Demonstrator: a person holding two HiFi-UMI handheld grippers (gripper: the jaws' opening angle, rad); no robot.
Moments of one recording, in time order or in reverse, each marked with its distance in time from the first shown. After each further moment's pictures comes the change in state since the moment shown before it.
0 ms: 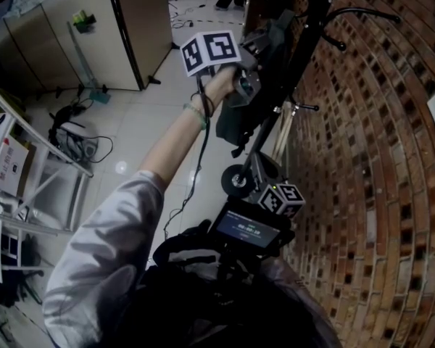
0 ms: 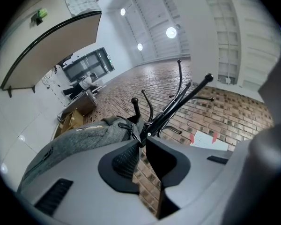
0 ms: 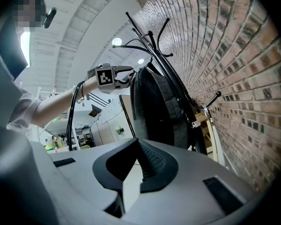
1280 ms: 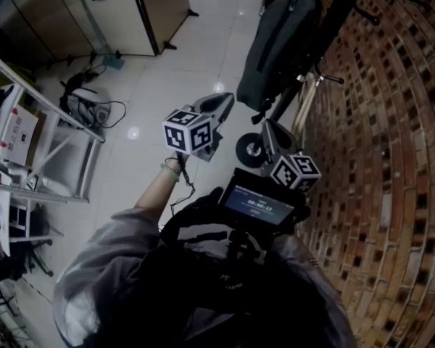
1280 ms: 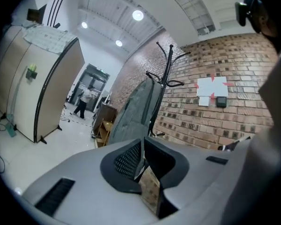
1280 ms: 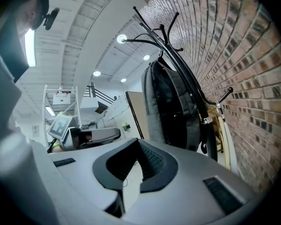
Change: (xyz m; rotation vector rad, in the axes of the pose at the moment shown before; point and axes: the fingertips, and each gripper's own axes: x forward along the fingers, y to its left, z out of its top) left arm -0.215 0.112 -0.169 0.444 0.152 0.286; right arm 0.007 0.034 -0.008 -0.021 0.043 0.065
